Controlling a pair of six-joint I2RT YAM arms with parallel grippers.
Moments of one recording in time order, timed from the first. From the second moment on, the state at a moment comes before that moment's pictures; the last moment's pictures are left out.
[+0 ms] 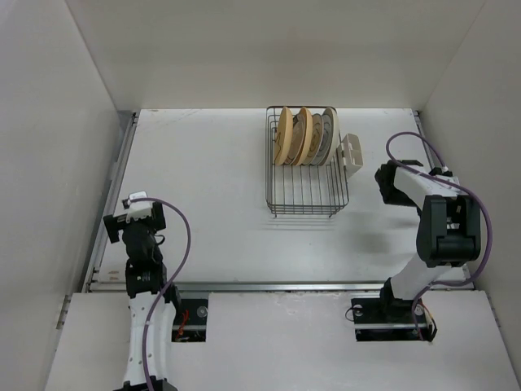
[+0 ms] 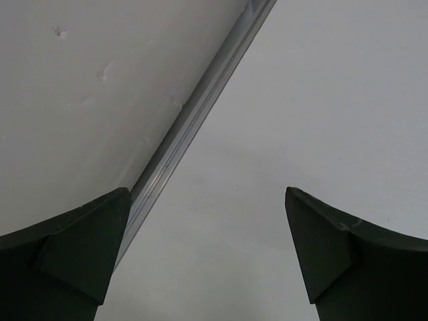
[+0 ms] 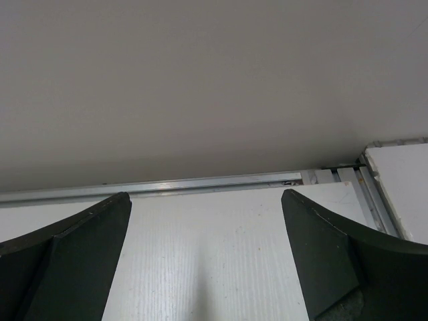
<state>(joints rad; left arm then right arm) 0.19 0.36 0.18 0.03 -0.32 0.20 -0.02 1.66 1.08 -1.35 1.47 1.99</state>
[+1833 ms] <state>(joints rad) 0.02 1.64 1.74 -0.99 -0.02 0.37 0.41 1.94 1.90 -0.50 0.60 0.15</state>
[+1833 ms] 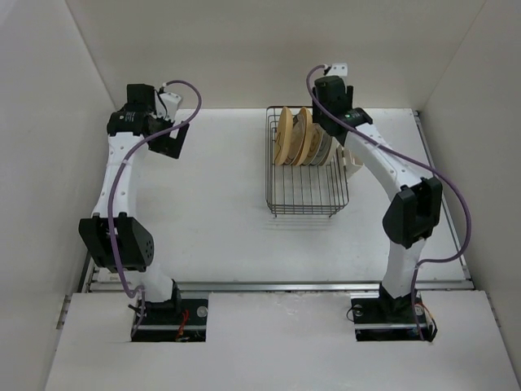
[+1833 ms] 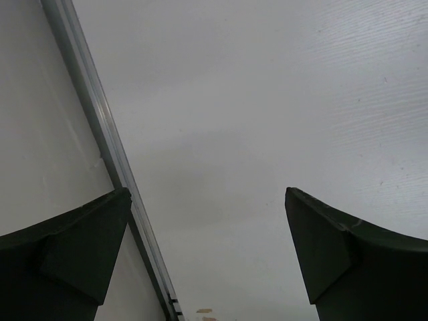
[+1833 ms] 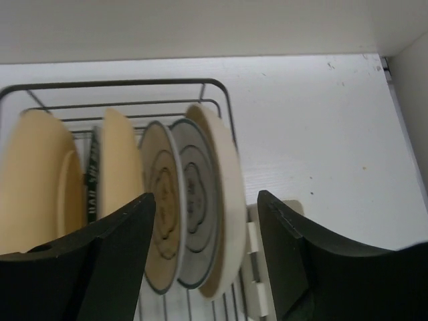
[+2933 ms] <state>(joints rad) -0.03 1.68 1.74 -1.02 0.00 0.30 0.39 2.05 2.01 -0.57 0.61 0.18</state>
